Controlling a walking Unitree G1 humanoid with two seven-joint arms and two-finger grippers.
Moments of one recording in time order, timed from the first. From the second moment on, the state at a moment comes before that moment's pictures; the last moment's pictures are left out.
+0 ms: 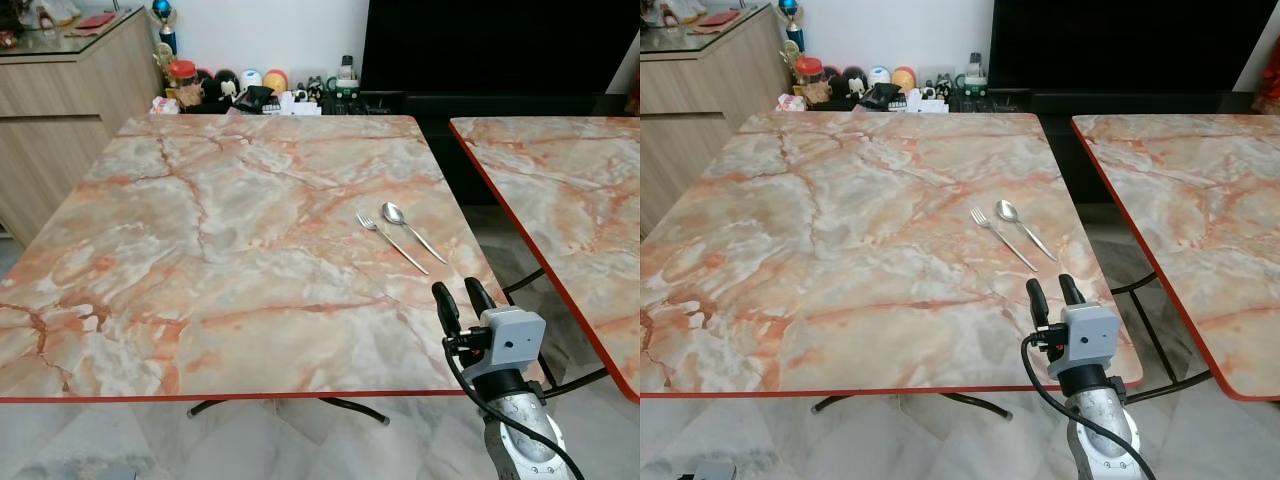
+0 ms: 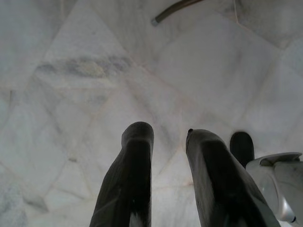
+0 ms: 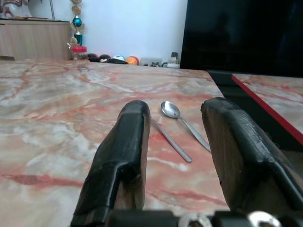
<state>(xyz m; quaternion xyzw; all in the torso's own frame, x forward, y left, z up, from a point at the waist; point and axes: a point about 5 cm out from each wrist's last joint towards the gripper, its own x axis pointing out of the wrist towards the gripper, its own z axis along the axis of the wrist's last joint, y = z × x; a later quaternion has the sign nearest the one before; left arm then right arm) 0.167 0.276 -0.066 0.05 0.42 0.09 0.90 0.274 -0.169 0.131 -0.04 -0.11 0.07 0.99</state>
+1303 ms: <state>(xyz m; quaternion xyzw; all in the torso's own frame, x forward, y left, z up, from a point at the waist) 0.162 0.271 -0.070 0.06 0.43 0.08 0.90 0.290 -0.180 0.134 -0.04 -0.10 0.07 0.99</state>
